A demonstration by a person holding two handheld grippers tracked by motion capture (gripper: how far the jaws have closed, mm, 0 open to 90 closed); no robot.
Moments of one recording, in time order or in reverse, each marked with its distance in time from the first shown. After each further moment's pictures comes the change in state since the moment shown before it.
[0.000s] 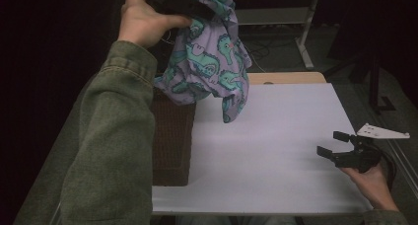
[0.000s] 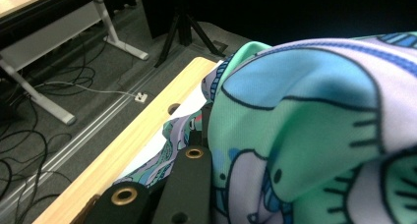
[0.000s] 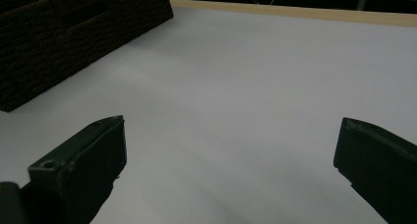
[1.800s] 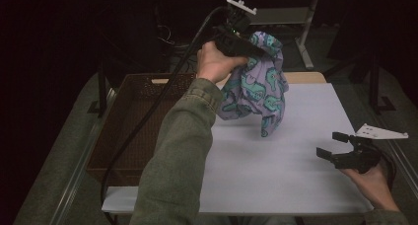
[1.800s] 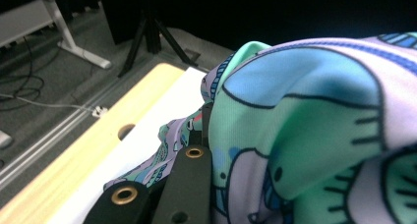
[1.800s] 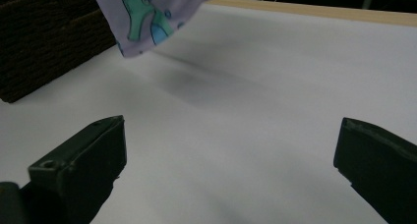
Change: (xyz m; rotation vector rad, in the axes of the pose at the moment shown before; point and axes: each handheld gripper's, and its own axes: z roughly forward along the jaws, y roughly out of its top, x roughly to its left) left arm -0.016 -0.039 0.161 -0.037 -0.127 -0.038; right arm 0.002 0.000 0.001 0.009 0.008 -0.034
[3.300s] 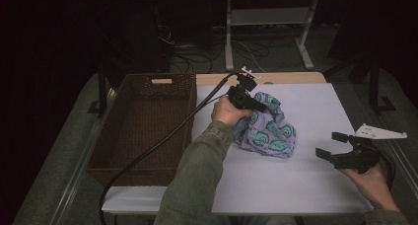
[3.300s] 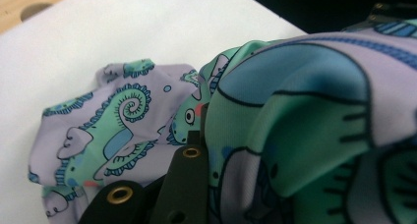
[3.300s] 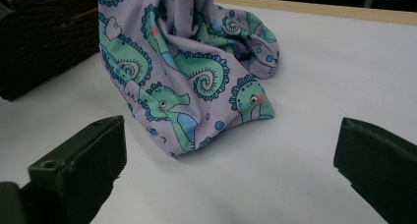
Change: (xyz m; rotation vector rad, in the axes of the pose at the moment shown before) left arm 0.012 -0.124 0.120 0.208 -0.110 -0.160; right arm 0.001 0.000 0.001 0.008 0.001 0.002
